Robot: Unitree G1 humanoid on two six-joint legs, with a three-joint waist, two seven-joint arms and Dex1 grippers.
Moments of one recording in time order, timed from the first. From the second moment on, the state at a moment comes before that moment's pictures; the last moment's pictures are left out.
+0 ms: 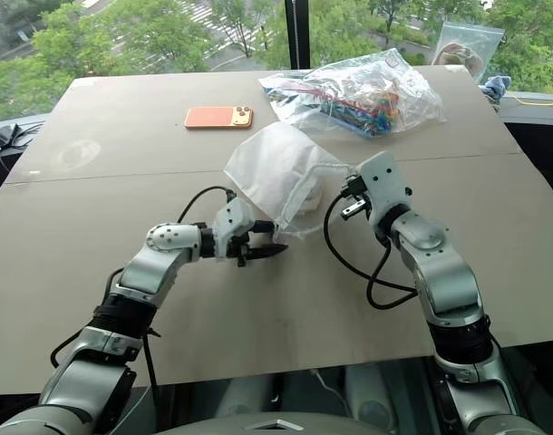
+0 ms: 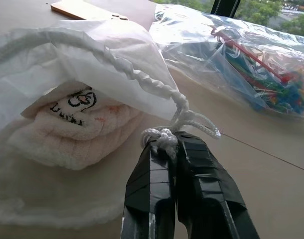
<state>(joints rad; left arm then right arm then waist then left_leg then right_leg) -0.47 0.49 -0.20 0.23 -0.18 0.19 -1.07 -0.41 -0.30 0.10 -0.42 0.09 0.78 0.32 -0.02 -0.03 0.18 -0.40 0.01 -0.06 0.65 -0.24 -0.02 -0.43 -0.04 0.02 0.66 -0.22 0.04</state>
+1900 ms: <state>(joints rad) -1.13 0.57 0.23 0.85 -0.14 -0.06 -0.19 -0.95 -0.51 -0.22 -0.12 0.10 0.44 0.00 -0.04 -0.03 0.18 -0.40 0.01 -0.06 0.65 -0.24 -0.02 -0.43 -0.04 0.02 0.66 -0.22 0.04</state>
